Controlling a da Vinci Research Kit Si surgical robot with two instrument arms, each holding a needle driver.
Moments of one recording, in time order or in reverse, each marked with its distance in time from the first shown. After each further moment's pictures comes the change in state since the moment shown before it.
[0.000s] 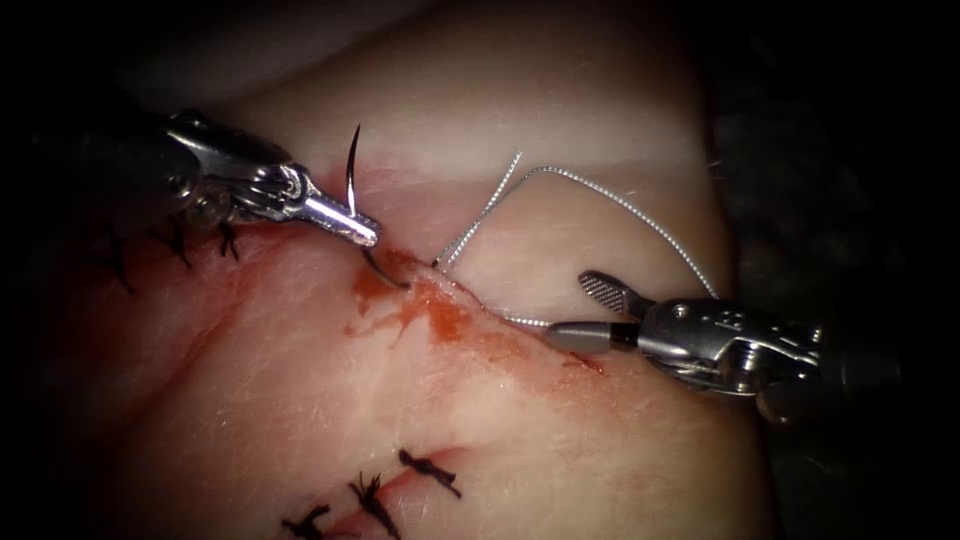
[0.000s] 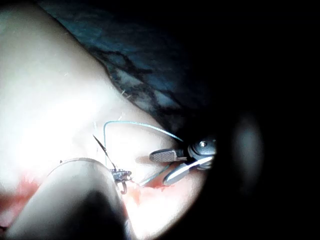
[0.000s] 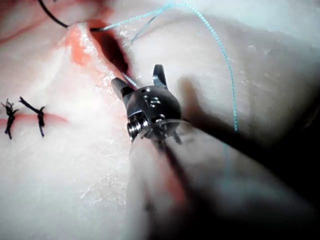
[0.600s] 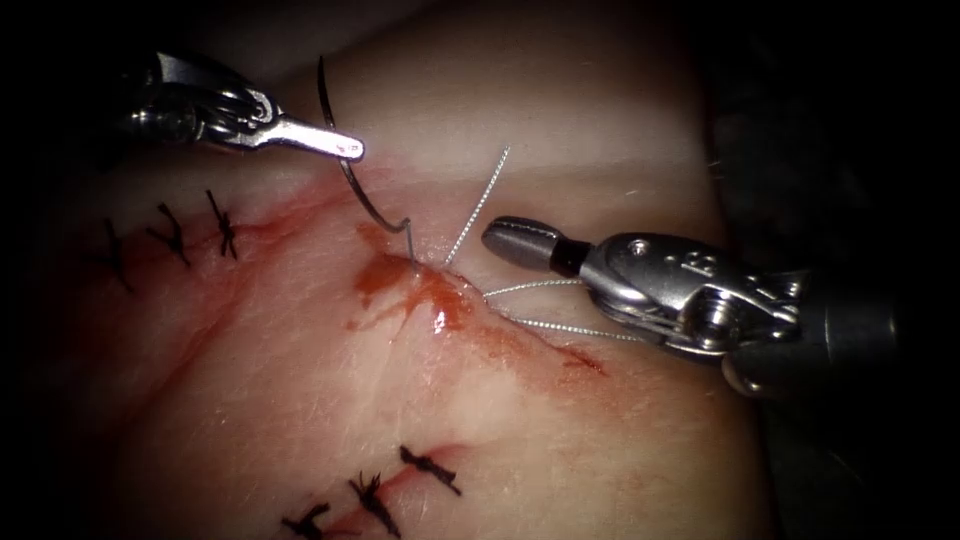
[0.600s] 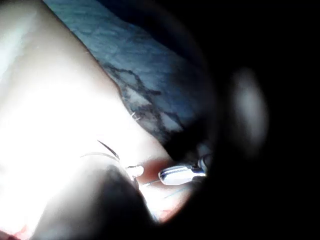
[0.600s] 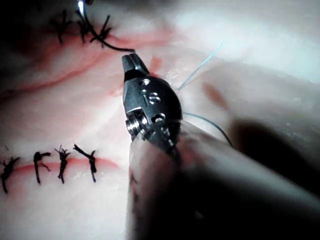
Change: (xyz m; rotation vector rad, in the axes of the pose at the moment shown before) right arm 0.010 -0.005 0.002 0.084 0.293 -0.137; left arm 0.002 0.003 -0.002 0.028 0.119 -0.400
